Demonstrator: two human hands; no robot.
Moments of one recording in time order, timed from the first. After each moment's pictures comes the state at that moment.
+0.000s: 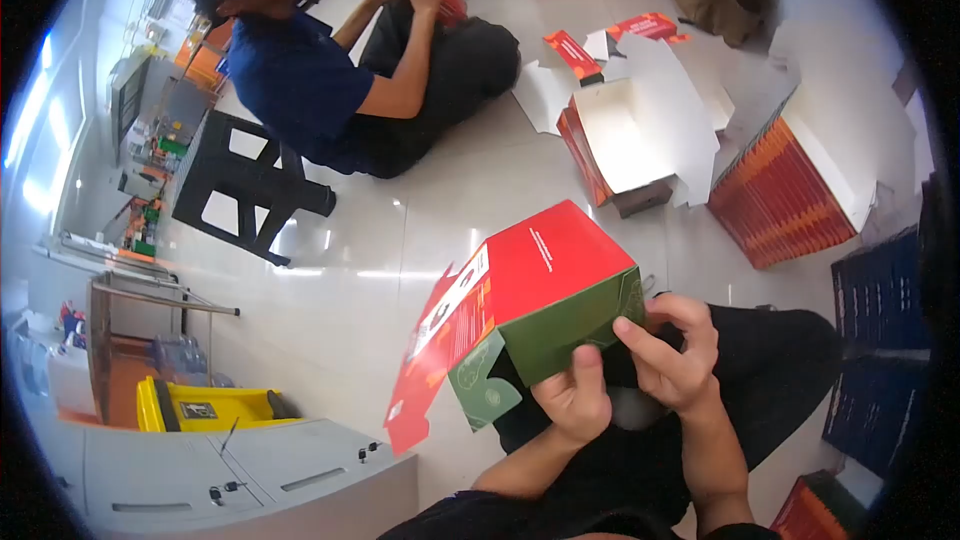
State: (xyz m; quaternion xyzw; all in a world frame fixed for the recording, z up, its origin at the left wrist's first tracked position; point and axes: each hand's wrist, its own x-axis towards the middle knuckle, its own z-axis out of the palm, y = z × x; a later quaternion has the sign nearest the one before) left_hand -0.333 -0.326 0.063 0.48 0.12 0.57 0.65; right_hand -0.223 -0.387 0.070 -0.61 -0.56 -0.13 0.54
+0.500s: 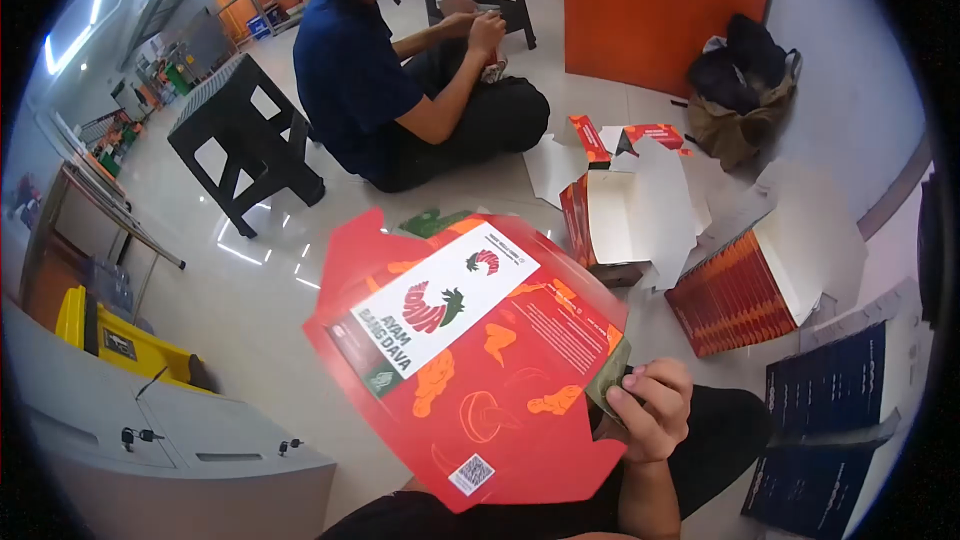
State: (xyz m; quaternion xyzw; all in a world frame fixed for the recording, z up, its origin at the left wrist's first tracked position) left_hand -0.391 -0.283 0.043 0.75 0.17 0.21 0.61; right_hand -0.242 -0.391 0.113 -0.53 -0.60 -0.25 0.54
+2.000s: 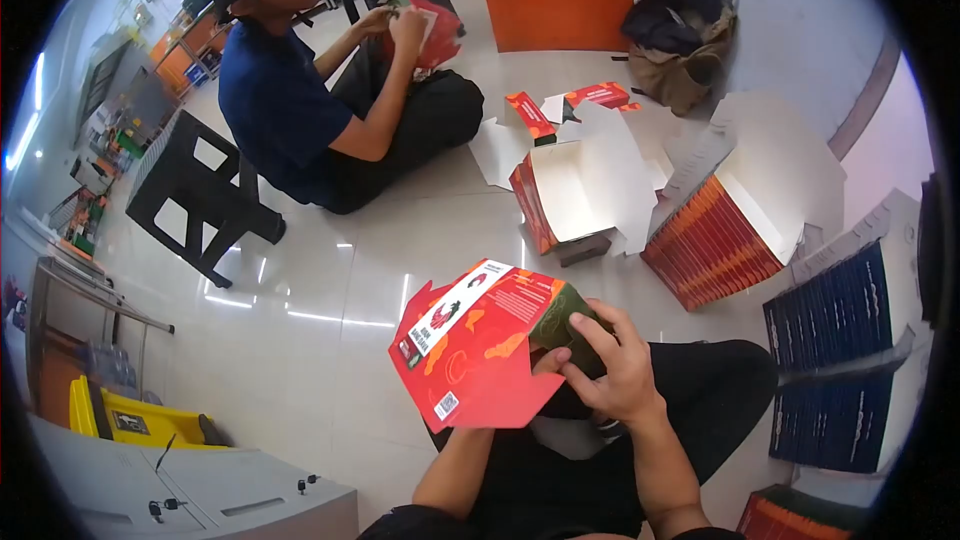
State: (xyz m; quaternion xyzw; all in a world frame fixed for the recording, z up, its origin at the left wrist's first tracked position) left_hand -0.349 -0.265 0.070 0.73 0.18 0.30 0.58; right_hand -0.223 -0.385 0.079 -0.67 -0.56 -0.05 0.49
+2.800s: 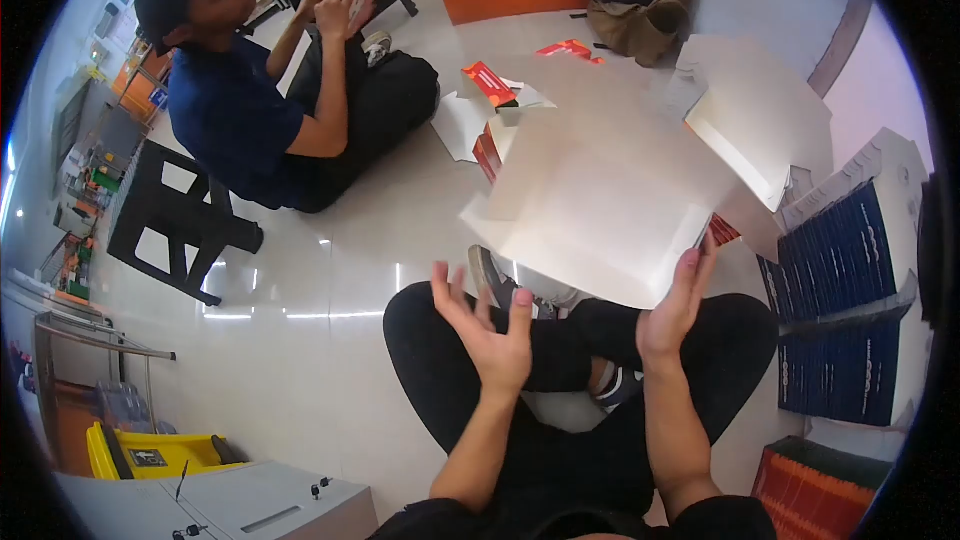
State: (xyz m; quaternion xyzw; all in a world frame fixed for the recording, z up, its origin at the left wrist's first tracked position) left_hand -0.307 -0.284 0.047 0.66 0.35 0.51 0.43; right_hand -0.176 -0.396 0.044 -0.57 -0.11 -0.03 0.81
